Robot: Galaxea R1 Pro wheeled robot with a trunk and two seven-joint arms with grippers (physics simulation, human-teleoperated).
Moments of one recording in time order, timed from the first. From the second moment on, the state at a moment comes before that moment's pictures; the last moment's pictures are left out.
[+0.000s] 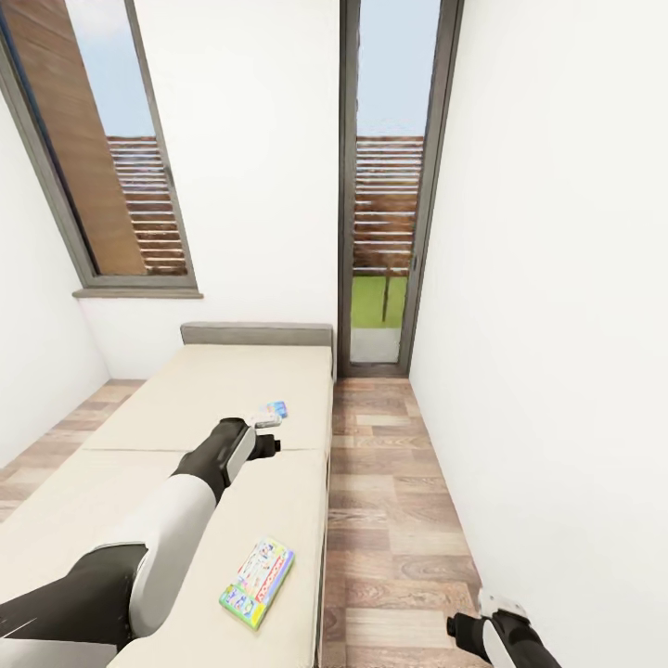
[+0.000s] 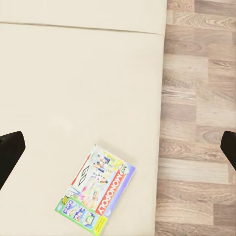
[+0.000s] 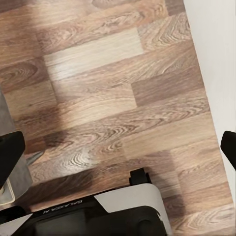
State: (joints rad) left arm -0.99 -0.13 0.12 -0.44 -0.01 0.66 0.15; right arm -0.35 -0.01 -0.15 -0.64 -0.17 0.50 -0.14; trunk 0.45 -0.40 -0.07
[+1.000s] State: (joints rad) left arm -0.99 -0.12 0.12 -0.48 -0.01 0.66 0.14; right arm -0.35 -0.01 -0.15 -0.64 -0.17 0.53 -0.13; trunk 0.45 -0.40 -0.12
